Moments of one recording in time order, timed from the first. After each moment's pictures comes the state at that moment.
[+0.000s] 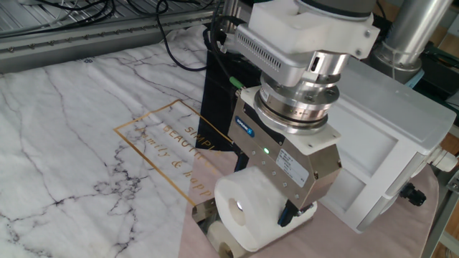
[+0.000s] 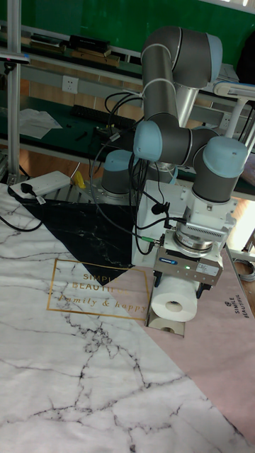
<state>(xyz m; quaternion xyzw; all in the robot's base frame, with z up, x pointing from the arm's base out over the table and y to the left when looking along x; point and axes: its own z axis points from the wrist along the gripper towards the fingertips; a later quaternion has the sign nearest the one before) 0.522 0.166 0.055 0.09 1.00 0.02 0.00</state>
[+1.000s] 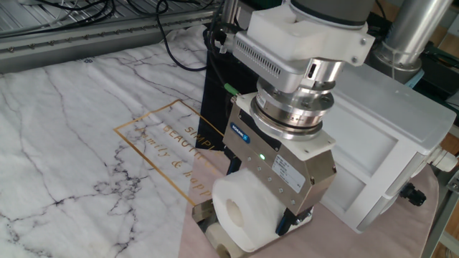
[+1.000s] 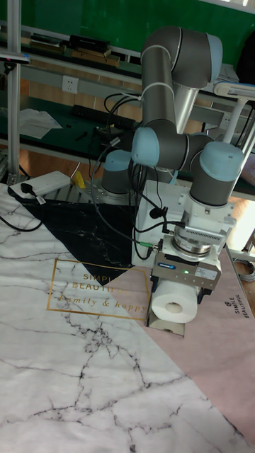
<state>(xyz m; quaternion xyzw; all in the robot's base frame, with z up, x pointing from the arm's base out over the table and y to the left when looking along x) 0.530 0.164 0.043 0.08 1.00 0.02 0.02</state>
